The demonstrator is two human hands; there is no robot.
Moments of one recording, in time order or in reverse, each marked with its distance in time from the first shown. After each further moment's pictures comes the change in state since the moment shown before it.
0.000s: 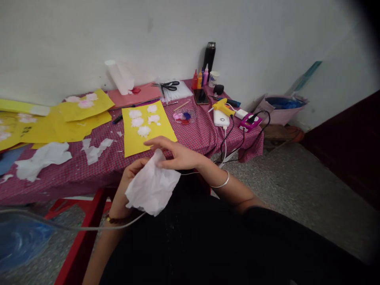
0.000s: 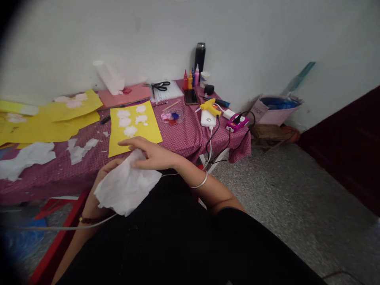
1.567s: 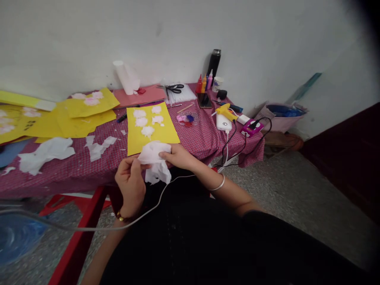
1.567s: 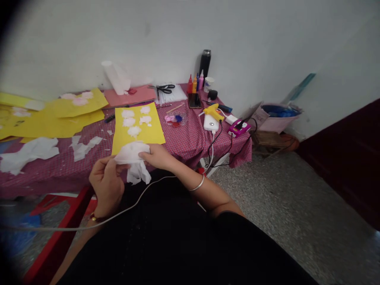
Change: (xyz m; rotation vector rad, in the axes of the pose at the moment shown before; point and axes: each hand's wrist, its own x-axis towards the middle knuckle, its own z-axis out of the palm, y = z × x) left_hand 0.013 -0.031 0.015 0.165 0.628 0.451; right_hand 0.009 0.025 0.024 -0.097 0.191 0.478
